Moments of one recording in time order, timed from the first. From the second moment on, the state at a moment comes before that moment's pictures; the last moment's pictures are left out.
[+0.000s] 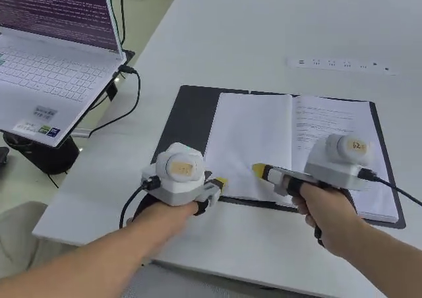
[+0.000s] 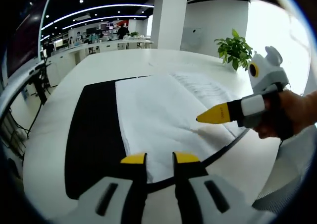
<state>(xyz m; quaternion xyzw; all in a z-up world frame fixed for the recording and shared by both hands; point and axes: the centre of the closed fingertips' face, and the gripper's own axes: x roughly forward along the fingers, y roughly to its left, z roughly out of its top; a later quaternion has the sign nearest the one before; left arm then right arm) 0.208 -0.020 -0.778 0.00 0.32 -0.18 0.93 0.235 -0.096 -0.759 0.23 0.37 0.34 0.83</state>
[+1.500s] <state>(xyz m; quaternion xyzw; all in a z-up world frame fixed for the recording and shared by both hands) 0.209 -0.010 -0.790 0.02 0.30 -0.15 0.94 0.437 -0.148 -0.779 0.35 0.34 0.22 0.84</state>
